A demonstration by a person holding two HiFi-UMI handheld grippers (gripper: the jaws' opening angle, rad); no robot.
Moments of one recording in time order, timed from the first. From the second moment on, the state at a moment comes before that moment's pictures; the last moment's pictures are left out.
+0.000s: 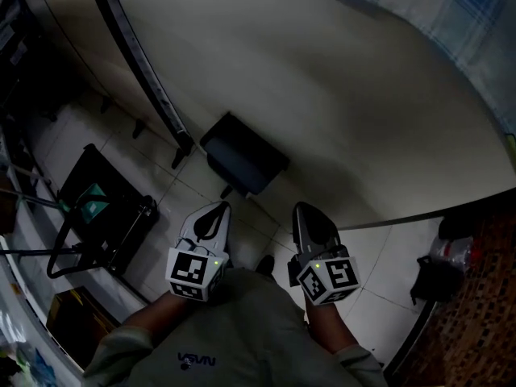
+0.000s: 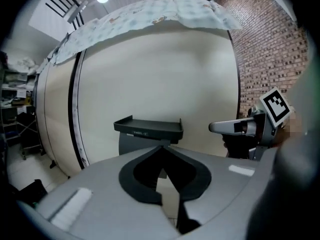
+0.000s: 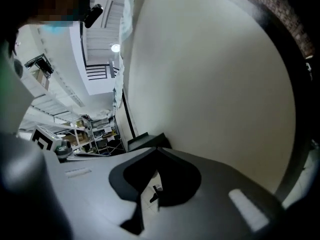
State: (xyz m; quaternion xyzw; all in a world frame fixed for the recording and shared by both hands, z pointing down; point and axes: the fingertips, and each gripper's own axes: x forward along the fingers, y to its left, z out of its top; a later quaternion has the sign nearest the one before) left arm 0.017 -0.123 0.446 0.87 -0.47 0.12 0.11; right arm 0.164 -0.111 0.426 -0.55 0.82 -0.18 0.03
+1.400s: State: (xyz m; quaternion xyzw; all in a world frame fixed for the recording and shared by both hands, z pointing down) left arm -0.086 0.075 0.362 0.86 -0.51 0.02 0.05; right arm 0.086 0.078 0.356 -0.61 0.79 -0.05 -0.01
